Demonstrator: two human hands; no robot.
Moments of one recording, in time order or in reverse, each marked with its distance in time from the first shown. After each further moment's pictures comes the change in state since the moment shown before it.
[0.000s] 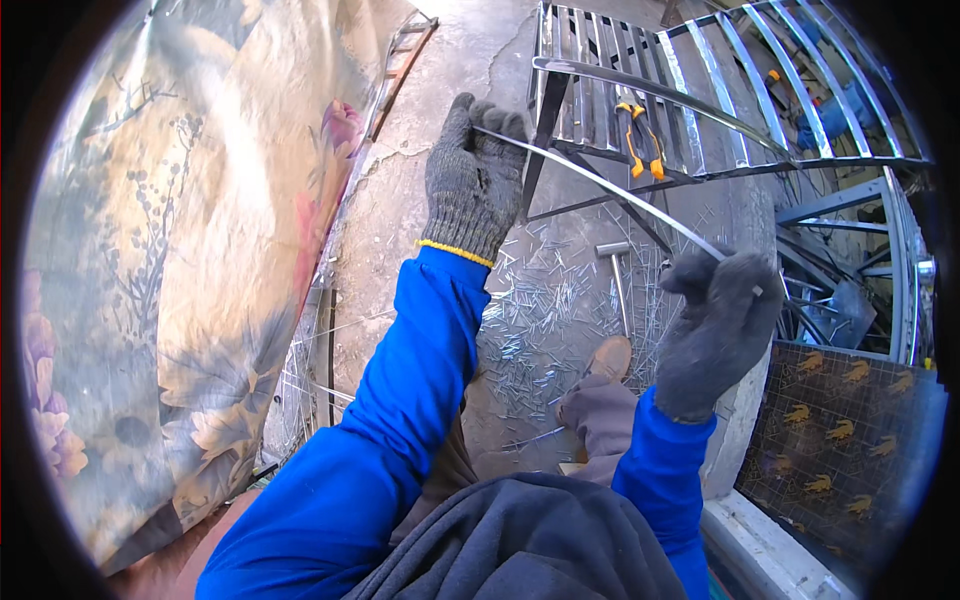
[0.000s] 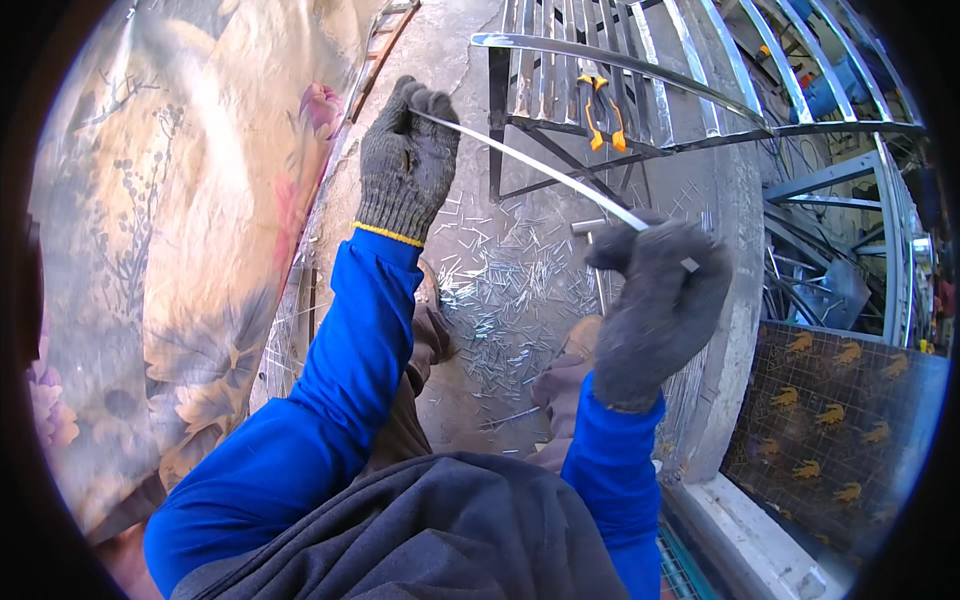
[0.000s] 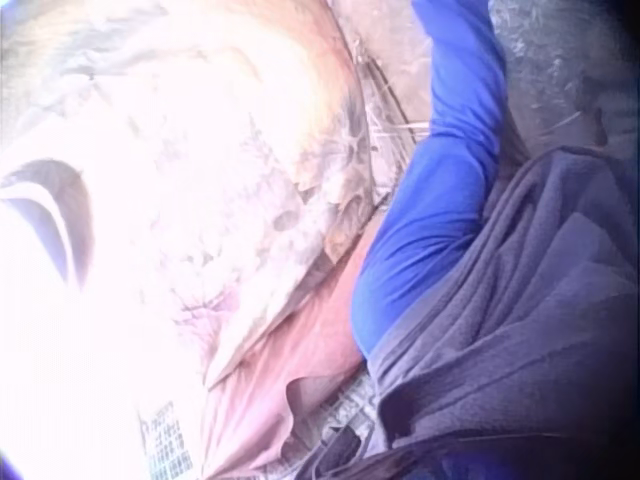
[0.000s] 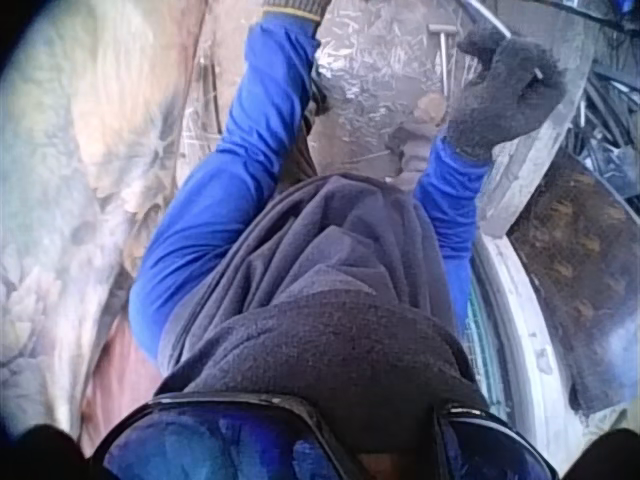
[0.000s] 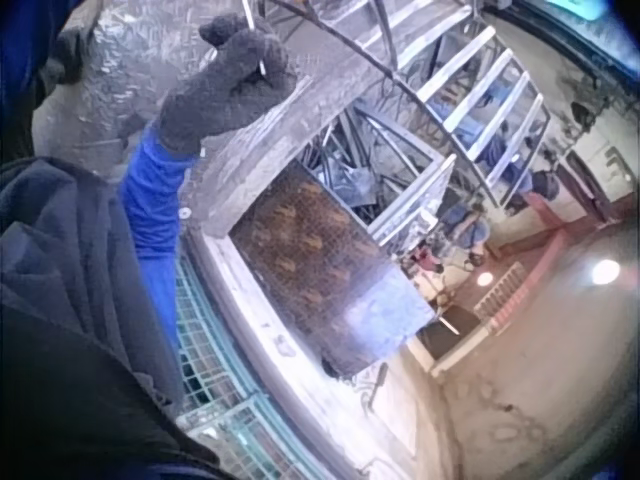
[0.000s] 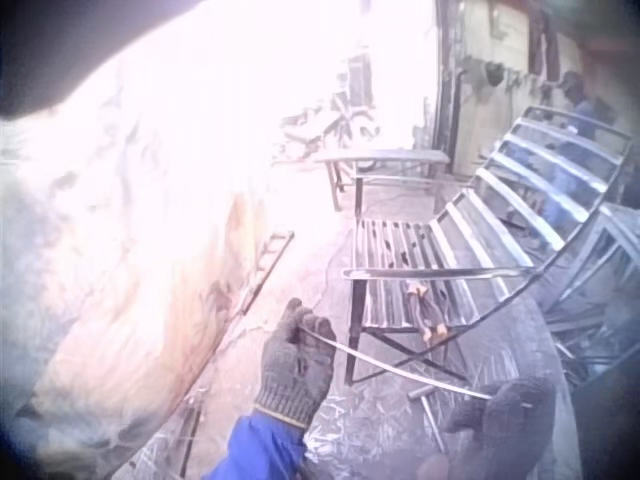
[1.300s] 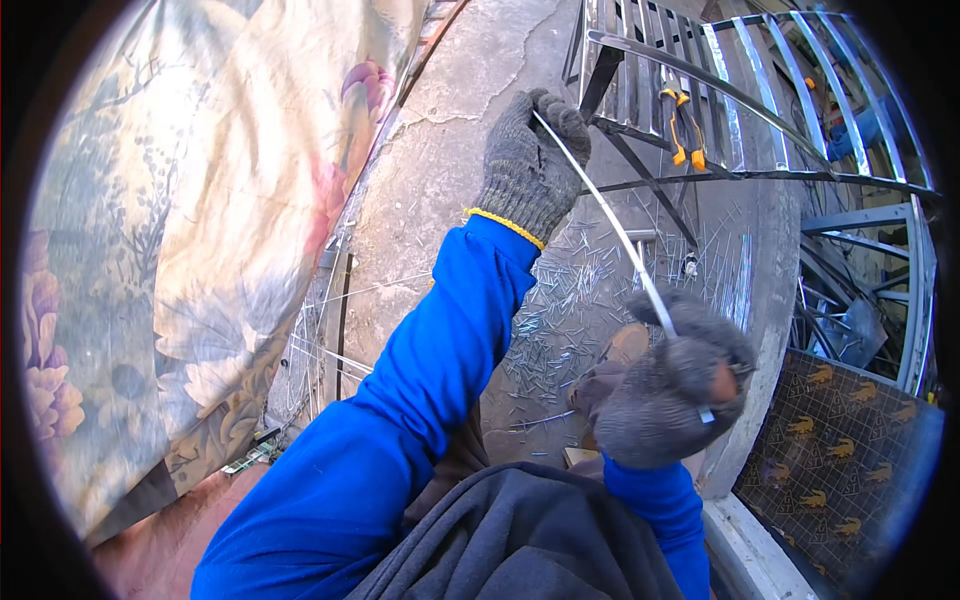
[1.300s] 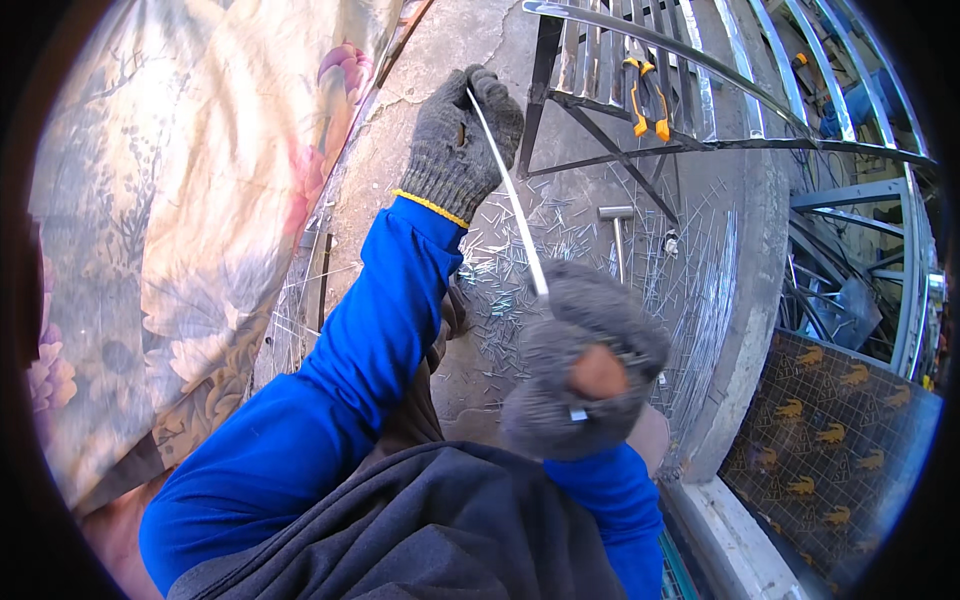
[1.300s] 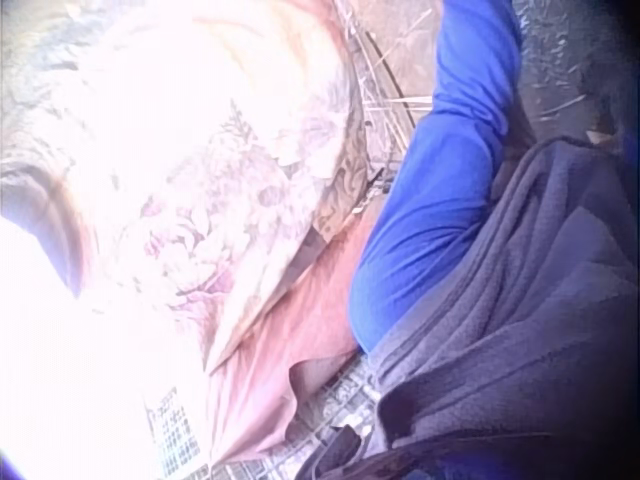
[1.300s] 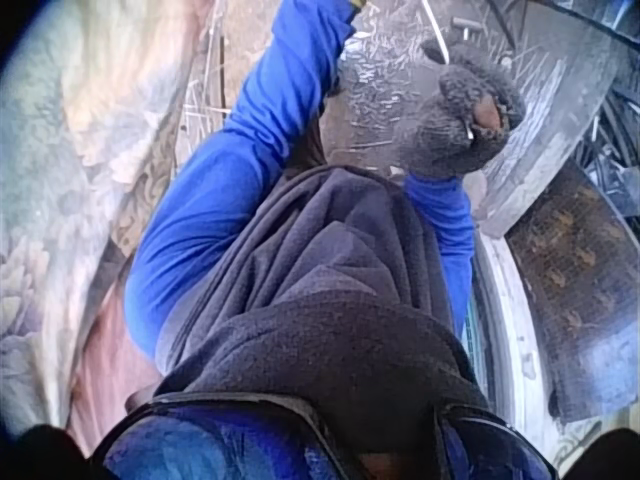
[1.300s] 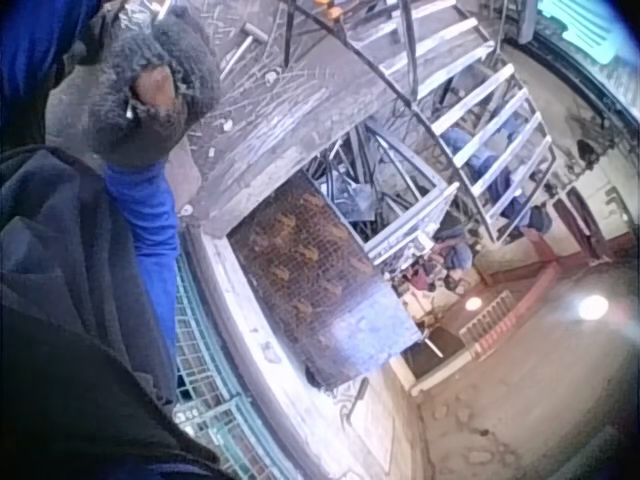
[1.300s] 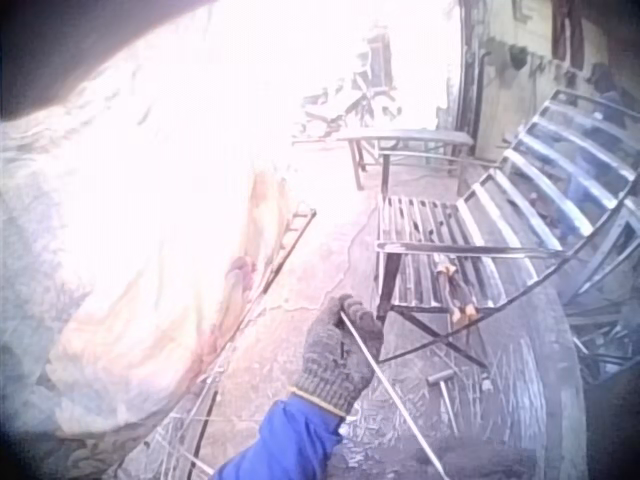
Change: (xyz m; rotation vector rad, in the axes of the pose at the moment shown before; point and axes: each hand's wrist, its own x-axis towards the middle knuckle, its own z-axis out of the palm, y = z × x) left_hand 0.001 -0.012 -0.029 -0.125 0.114 -0.243; right_hand -0.070 -0.015 0.001 -0.106 -0.399 0.033
